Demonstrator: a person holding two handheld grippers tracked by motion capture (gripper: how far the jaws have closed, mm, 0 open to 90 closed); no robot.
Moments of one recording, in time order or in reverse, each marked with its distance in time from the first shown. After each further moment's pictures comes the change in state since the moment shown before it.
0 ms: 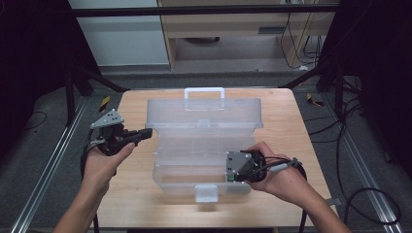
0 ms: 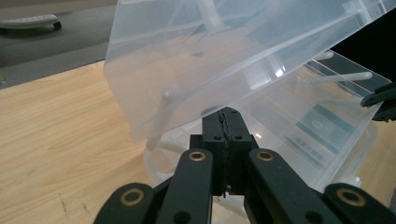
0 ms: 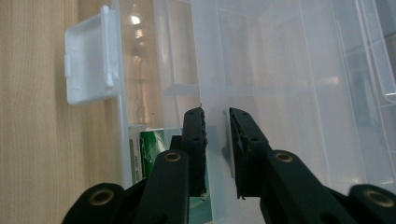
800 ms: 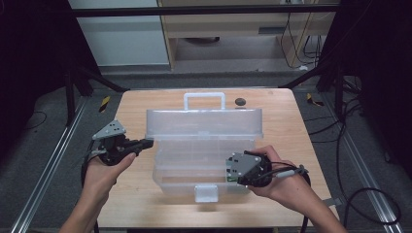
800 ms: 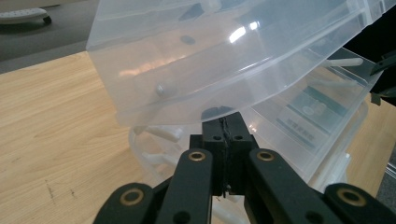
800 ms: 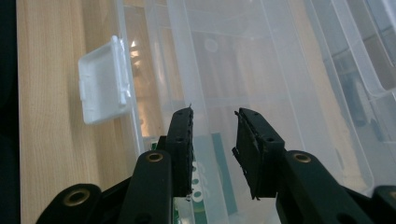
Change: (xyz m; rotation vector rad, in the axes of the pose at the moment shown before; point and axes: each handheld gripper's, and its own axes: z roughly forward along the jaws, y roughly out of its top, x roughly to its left) left arm -0.010 -0.019 -0.002 0.020 -0.018 0.018; right arm 0.009 -0.002 -0.017 -0.066 -0.038 0.087
